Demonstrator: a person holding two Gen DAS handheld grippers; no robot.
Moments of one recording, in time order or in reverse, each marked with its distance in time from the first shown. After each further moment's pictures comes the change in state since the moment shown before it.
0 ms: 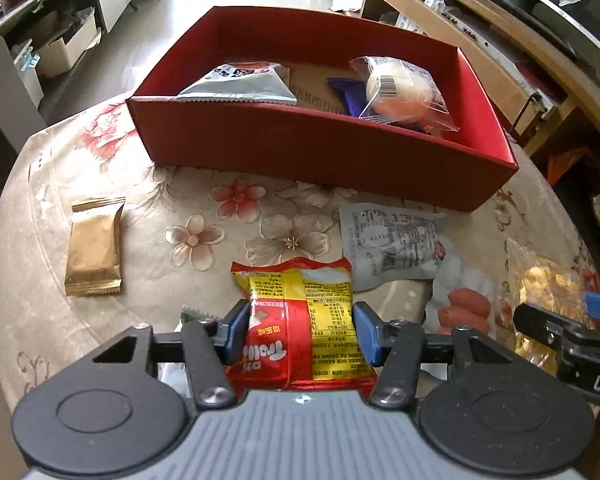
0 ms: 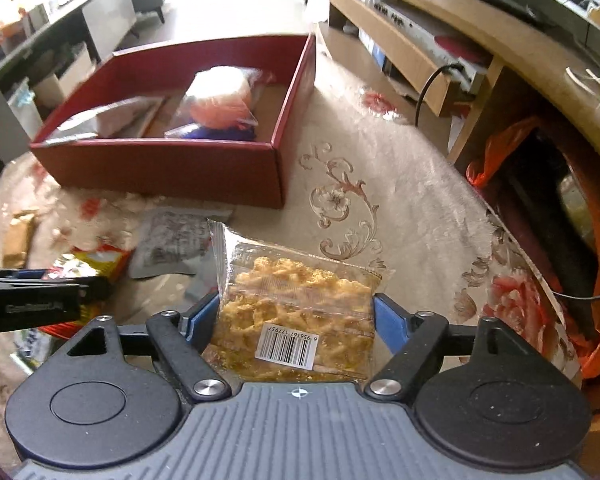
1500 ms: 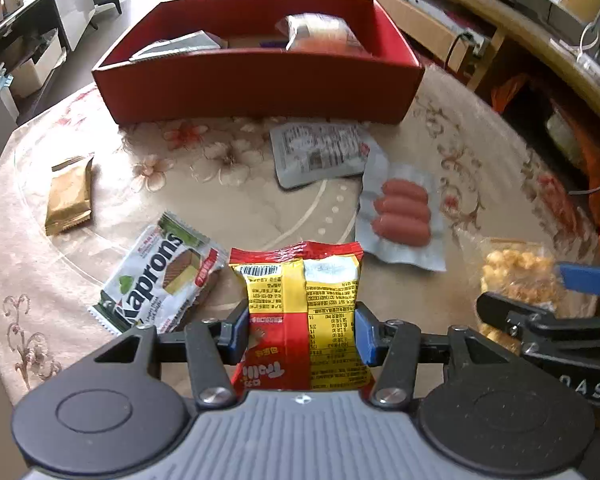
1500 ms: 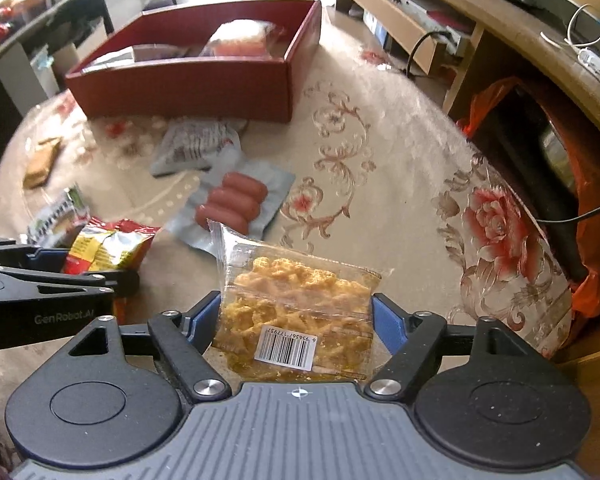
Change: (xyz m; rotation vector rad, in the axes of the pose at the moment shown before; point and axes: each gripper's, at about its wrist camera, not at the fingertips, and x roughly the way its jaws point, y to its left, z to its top) left arm -0.028 -0.027 -0.063 0.135 0.001 -0.048; right arm -0.031 0.004 -0.068 -0.044 0.027 -0.004
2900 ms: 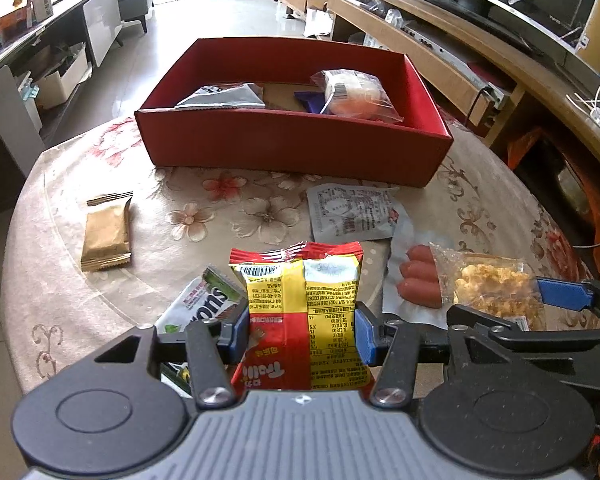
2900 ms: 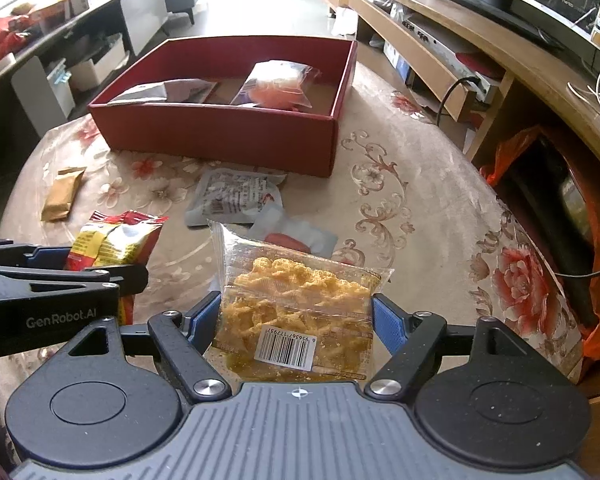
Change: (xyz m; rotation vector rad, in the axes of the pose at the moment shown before) left arm -0.019 0.022 0.022 -0.059 -0.091 0.028; right arm 0.005 0.028 0.034 -0.043 -0.058 0.015
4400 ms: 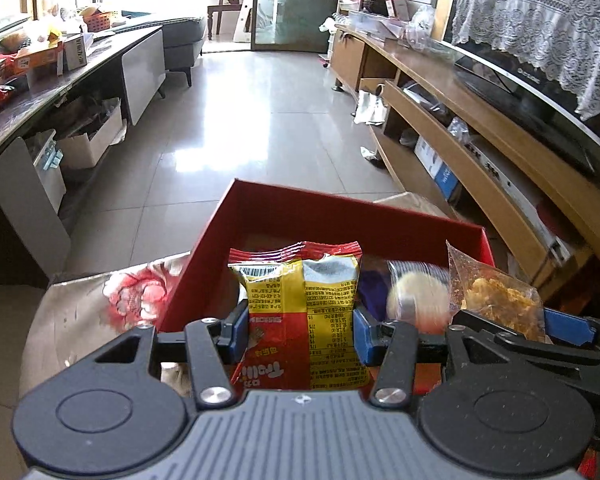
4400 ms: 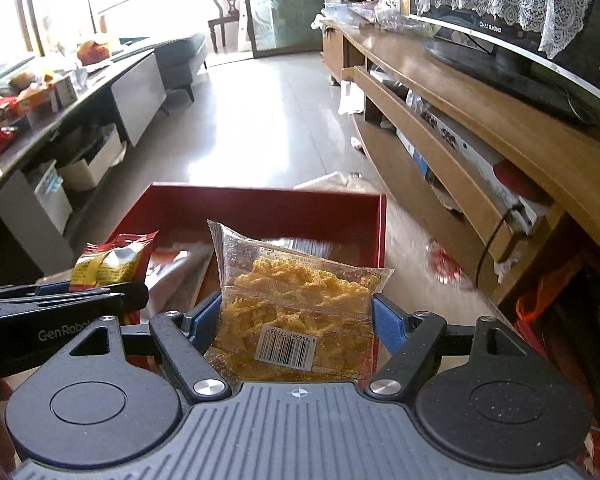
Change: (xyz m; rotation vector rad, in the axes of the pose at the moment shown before) left arm 0.034 0.031 0.154 -0.113 -0.192 0.091; right arm 0.043 0.000 0.146 0.068 -0.196 0.050
